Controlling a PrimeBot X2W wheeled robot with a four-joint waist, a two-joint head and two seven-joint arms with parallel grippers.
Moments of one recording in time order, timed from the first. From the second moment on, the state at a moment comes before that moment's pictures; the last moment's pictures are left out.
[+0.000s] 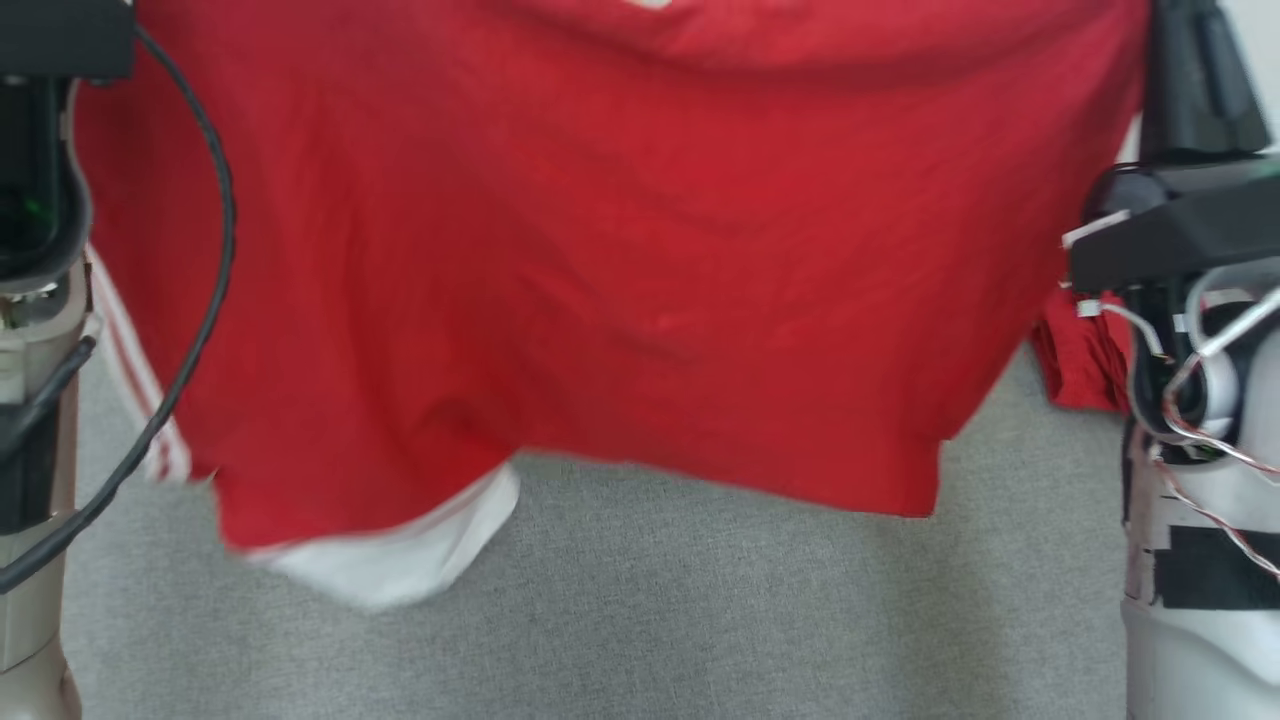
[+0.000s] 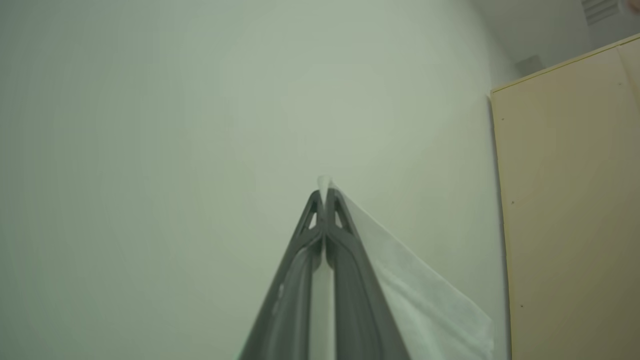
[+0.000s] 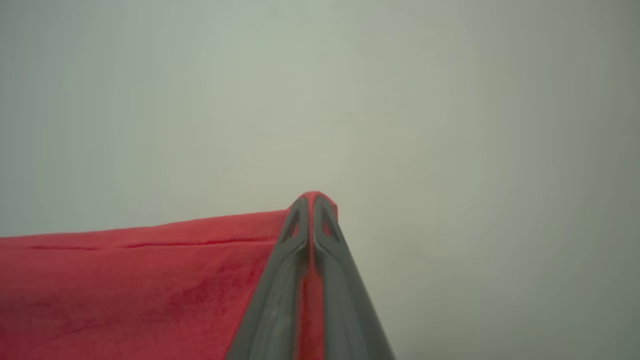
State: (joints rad) left arm -1.08 0.37 -0.20 0.05 -0.84 -0.09 -0.08; right arm -0.68 -0.13 -0.11 -0.08 0.21 0.13 0.20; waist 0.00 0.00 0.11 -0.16
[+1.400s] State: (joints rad) left arm -0.67 0.44 -0.40 0.00 -0.94 -0.13 -0.17; right arm -0.76 -0.23 0.02 0.54 0.11 0.13 -0.11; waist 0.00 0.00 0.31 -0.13
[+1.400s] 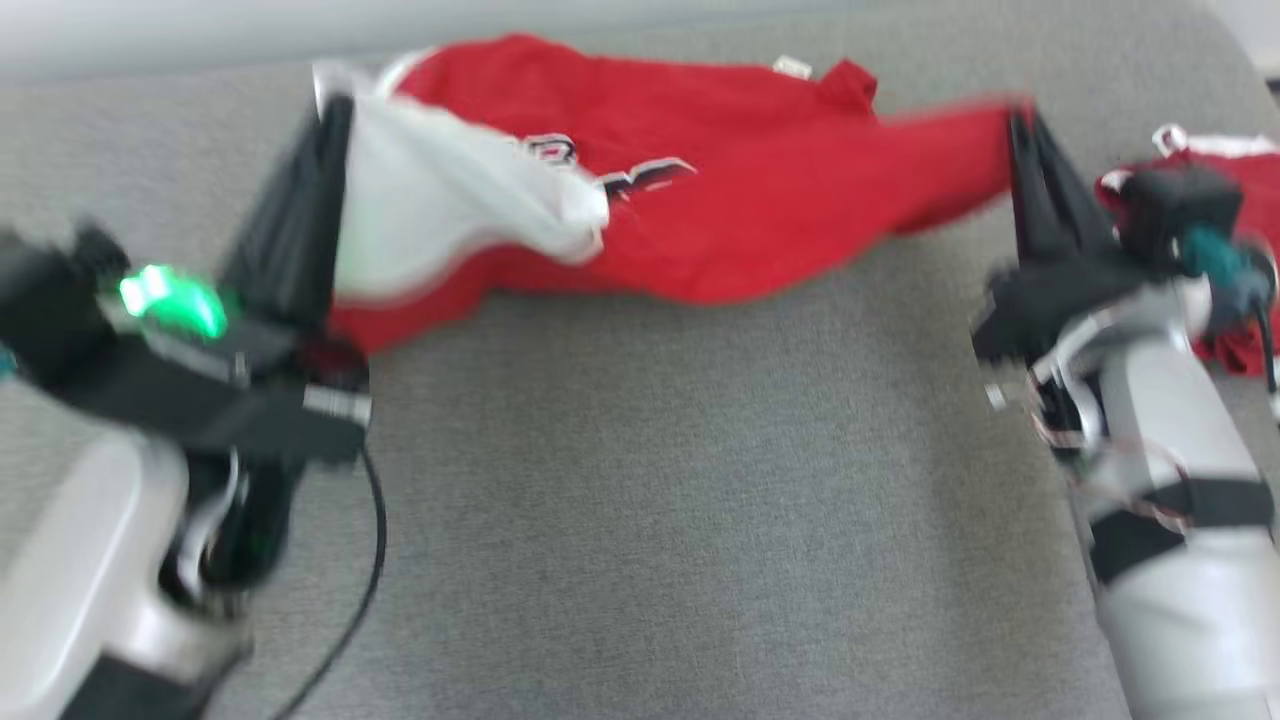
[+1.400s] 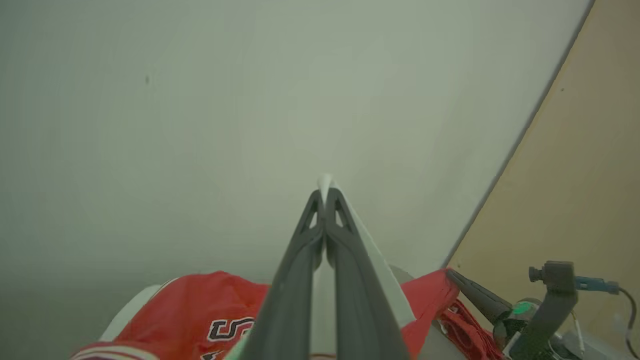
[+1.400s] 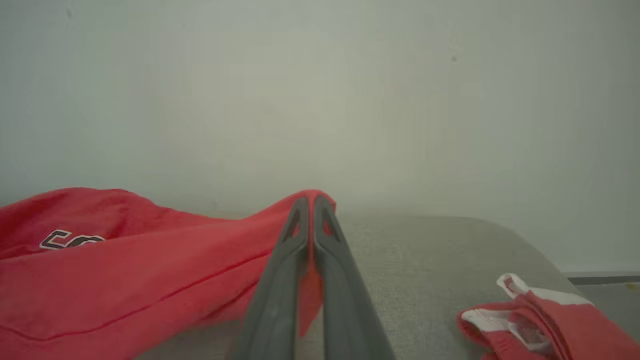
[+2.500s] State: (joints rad) left arm 0.11 0.62 -0.50 -0.26 -1.62 -0.05 0.12; right arm -0.01 -0.06 -0.35 0.03 0.14 0.13 0.36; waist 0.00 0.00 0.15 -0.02
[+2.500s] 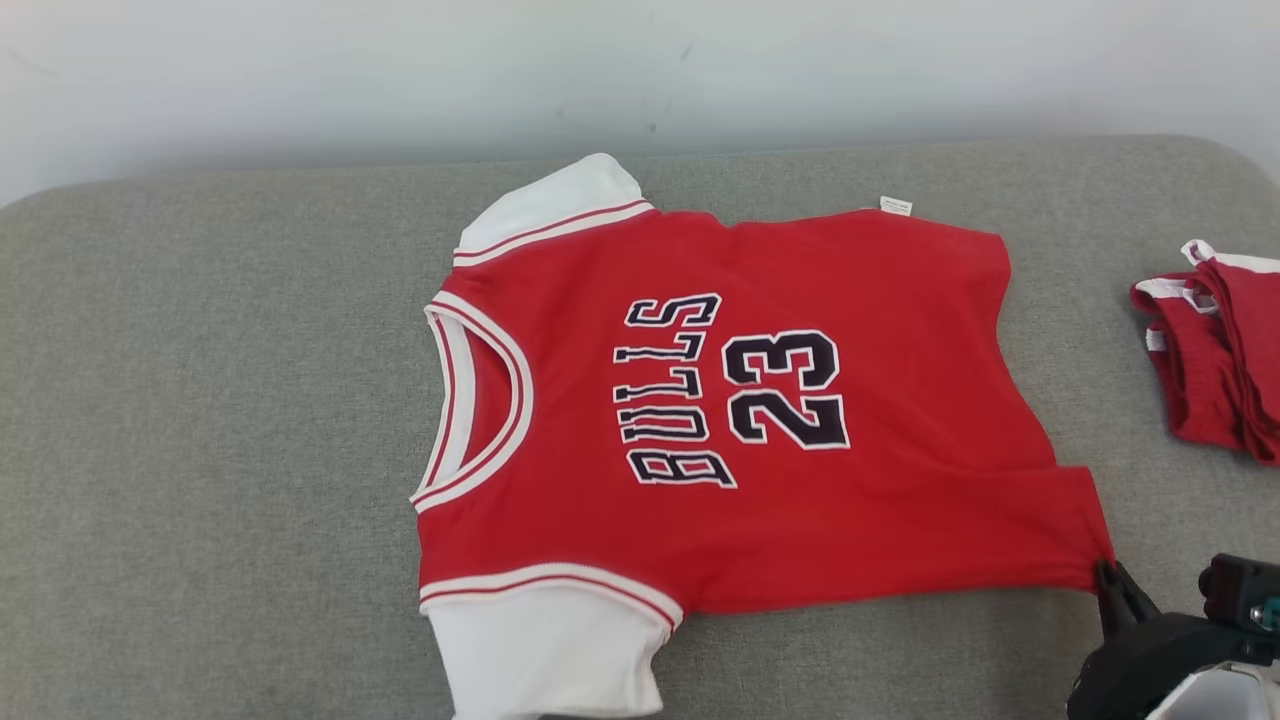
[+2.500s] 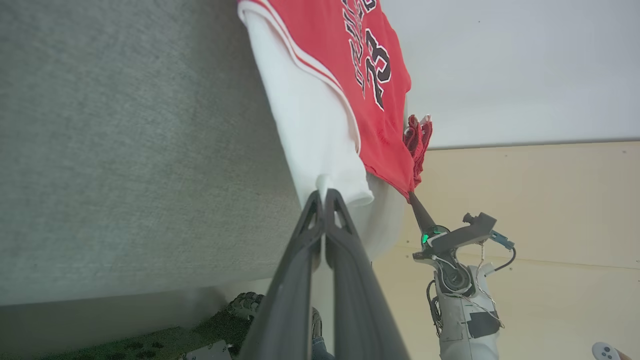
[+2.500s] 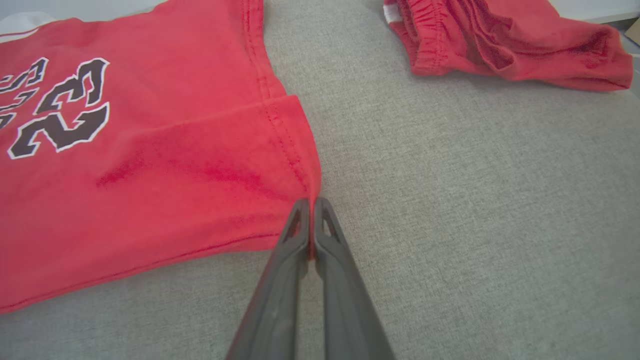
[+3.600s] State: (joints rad) left arm -0.13 0.46 -0.53 -0.11 -1.21 -0.10 -0.15; right arm 0.03 -0.05 -0.33 -0.02 0.24 0.13 0.30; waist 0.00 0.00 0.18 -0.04
